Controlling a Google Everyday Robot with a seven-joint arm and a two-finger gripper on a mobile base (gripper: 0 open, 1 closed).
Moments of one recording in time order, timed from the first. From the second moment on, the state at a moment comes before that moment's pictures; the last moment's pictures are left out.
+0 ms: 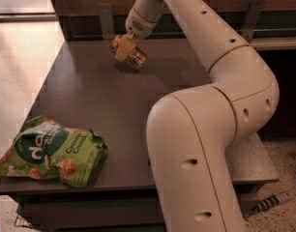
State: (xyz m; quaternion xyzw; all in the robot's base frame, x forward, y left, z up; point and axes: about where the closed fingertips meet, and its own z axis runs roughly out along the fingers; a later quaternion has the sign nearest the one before) arm 0.761 0.058 0.860 -0.57 0.78 0.15 0.21
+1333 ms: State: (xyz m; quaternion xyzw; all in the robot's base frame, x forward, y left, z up) arm 0.770 0.086 0.824 -0.58 0.77 0.18 0.19
